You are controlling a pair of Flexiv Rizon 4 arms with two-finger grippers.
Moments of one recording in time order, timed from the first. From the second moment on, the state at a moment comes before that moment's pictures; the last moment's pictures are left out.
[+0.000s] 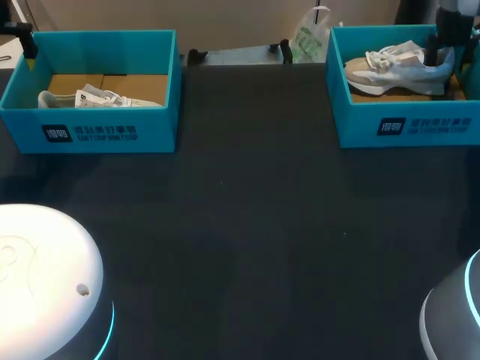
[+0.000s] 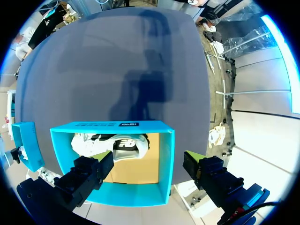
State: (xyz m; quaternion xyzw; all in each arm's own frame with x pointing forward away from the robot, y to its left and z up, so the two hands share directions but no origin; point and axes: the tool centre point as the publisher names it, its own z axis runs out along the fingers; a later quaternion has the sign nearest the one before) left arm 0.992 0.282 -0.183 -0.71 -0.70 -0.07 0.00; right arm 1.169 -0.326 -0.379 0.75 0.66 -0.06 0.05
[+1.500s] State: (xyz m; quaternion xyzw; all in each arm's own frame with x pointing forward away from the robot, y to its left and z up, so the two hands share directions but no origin) left arm 0.992 0.282 -0.183 -0.71 -0.70 -0.07 0.00; right arm 1.169 -0.319 -0.388 0.74 0.67 -0.04 0.03
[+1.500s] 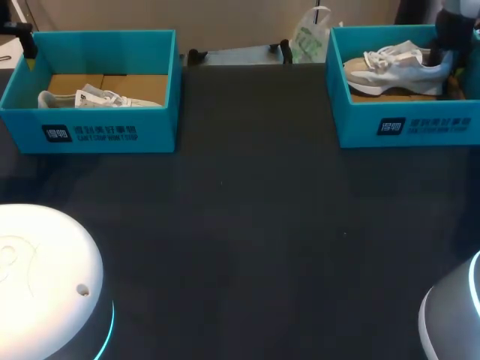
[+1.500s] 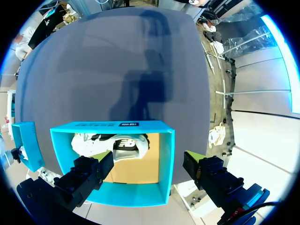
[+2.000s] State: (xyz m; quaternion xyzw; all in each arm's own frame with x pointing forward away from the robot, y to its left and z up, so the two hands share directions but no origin) left arm 0.992 0.282 -0.183 -0.71 -0.70 -0.07 0.00; right arm 1.171 -0.321 -0.385 0.74 0.67 -0.06 0.04
